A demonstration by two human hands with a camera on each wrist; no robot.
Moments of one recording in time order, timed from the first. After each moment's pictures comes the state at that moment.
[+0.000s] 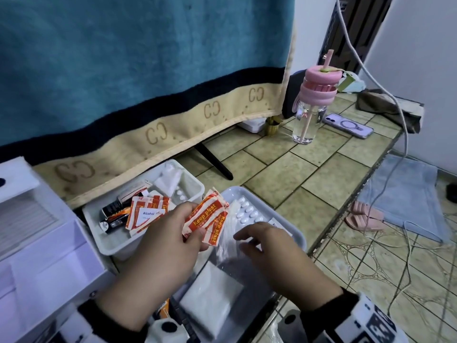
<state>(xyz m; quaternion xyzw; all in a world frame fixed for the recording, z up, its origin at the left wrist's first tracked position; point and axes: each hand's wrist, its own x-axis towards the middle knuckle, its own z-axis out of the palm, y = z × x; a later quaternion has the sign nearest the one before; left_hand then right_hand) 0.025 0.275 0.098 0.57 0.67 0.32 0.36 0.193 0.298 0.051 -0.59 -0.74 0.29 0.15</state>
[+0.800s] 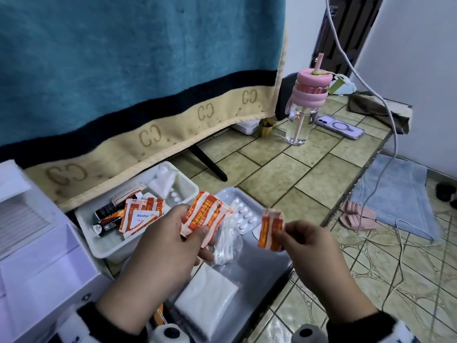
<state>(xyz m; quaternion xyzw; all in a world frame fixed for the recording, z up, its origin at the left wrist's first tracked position) 0.033 0.274 0.099 0.52 0.65 0.36 0.42 0.232 0.284 0.056 -0.69 -0.50 0.37 0.37</state>
